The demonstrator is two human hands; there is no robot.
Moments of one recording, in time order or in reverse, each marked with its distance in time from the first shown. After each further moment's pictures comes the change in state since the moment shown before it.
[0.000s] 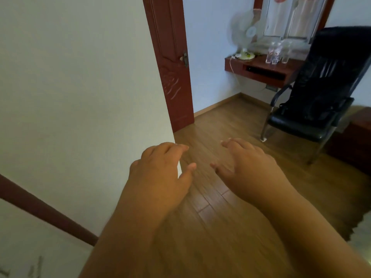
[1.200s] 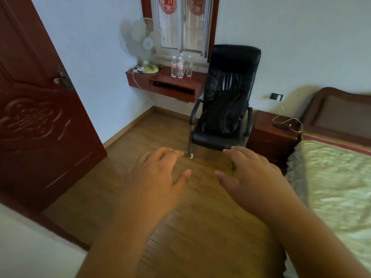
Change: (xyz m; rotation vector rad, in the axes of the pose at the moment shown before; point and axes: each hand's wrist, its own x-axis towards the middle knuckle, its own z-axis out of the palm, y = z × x) left_hand 0.477 0.168 0.091 -0.233 -0.095 0.642; right_hand 0.345 0.196 -0.081 -0.137 0.133 0.514
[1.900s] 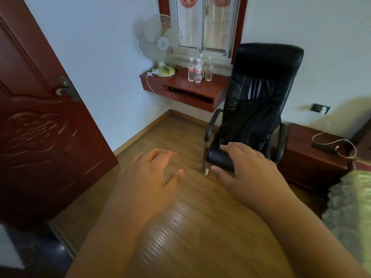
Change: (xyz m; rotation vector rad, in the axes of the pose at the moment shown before) left_hand 0.276 -0.021 0.033 0.083 -0.020 -0.181; right_hand 0.313 0.049 -0.012 0.072 -0.020 -0.156
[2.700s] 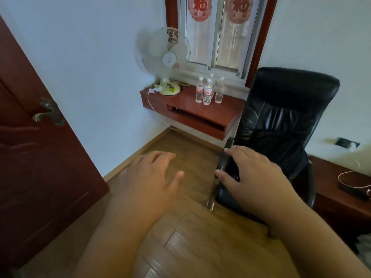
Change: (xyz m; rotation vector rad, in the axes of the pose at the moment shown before) left_hand 0.294 -0.109 -0.011 0.004 0.006 -0.063; right_hand 0.306 -0.054 0.002 -0.092 0.017 -0.003
